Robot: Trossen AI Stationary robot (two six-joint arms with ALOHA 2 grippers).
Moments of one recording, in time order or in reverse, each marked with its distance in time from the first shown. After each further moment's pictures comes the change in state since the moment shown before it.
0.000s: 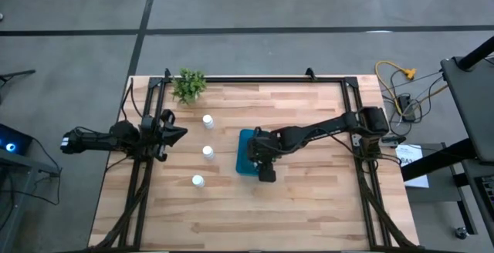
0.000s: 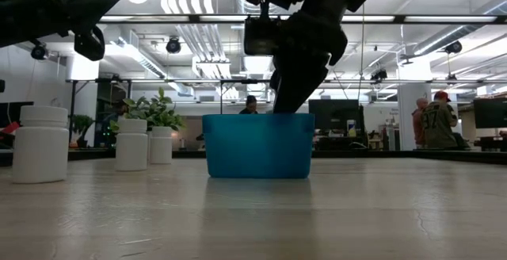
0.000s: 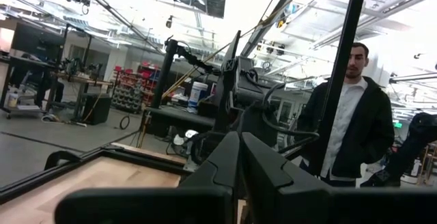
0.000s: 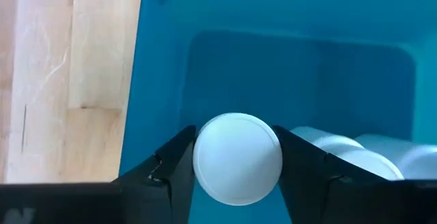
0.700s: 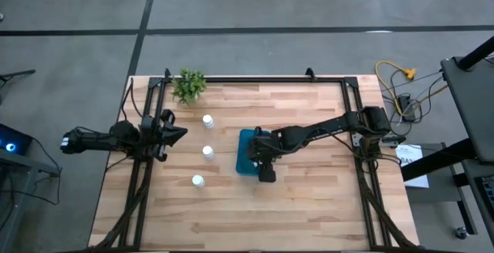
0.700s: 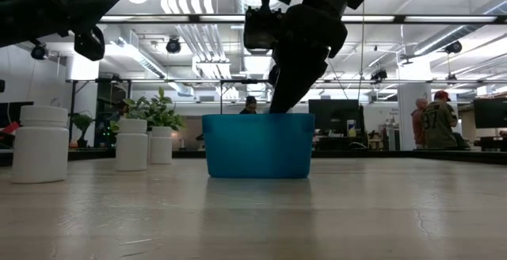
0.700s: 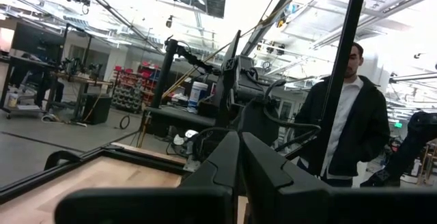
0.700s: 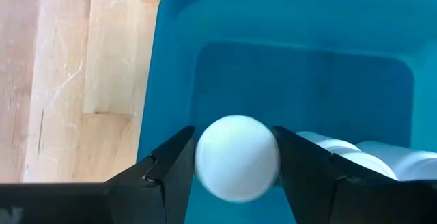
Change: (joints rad) left arm 0.000 0.000 0.000 0.000 0.000 0.000; right arm 0.001 -0.022 -0.004 0.013 -0.012 -0.001
